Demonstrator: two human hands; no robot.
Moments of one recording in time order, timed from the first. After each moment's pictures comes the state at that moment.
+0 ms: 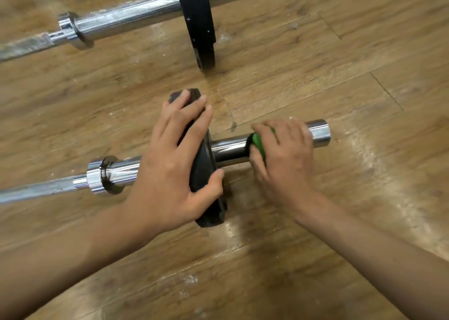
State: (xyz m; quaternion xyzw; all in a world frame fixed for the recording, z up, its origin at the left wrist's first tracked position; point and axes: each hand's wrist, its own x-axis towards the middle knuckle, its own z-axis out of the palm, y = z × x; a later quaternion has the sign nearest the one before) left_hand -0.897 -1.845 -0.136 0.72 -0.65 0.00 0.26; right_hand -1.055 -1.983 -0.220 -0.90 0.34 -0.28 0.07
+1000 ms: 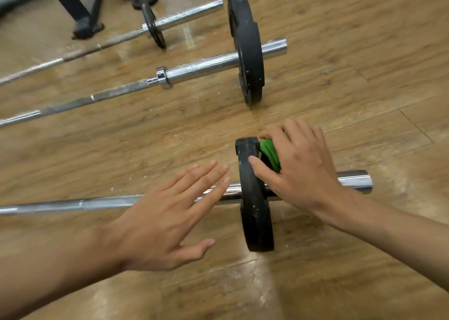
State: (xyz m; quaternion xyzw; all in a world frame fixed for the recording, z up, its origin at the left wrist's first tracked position) left_hand -0.864 -1.723 -0.057 0.63 -0.77 0.03 -0.06; right_hand -1.030 -1.942 -0.105 -0.93 0.22 -0.27 0.10
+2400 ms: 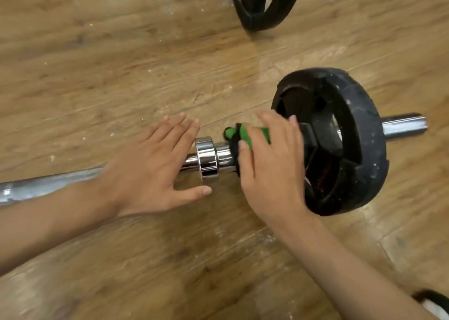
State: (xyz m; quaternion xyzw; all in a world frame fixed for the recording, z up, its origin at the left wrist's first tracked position) left_hand -0.720 -1.690 -0.202 0.67 -0.74 -0.06 0.00; right_hand -0.924 -1.785 -0.191 -0.88 0.44 -0.15 0.10
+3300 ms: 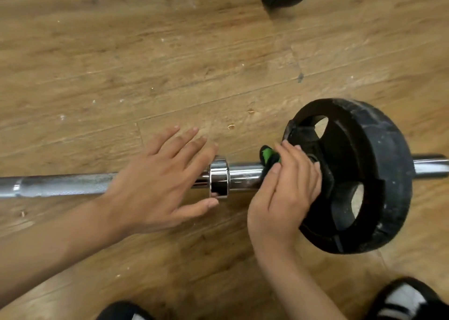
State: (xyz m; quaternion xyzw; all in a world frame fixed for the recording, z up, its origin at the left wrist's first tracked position) left_hand -0.766 -1.634 -0.199 0.66 -0.75 -0.09 -0.04; right_hand -0.957 -1.712 -0.214 -0.76 0.55 -0.31 0.12
